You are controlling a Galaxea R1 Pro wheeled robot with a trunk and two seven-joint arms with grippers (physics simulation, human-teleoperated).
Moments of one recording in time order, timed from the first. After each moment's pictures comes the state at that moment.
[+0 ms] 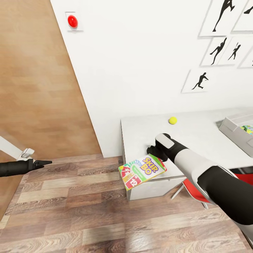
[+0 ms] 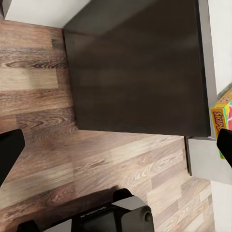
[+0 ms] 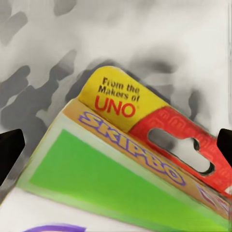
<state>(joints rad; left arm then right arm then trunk) -0.78 0.50 0.49 -0.94 -0.42 0.96 -1.48 -1.32 0.04 0.72 -0.27 -1.57 0.55 -0.80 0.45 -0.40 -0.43</state>
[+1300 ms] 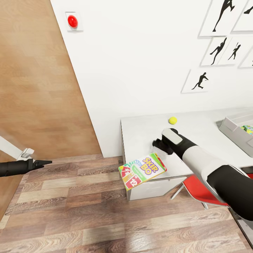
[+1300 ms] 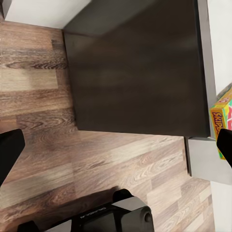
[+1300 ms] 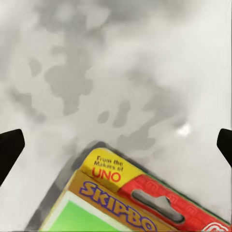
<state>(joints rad) -0.78 0.50 0.49 -0.95 -0.42 0.96 -1.48 -1.34 -0.05 0.72 -0.38 -1.57 0.51 -0.80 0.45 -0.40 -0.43</state>
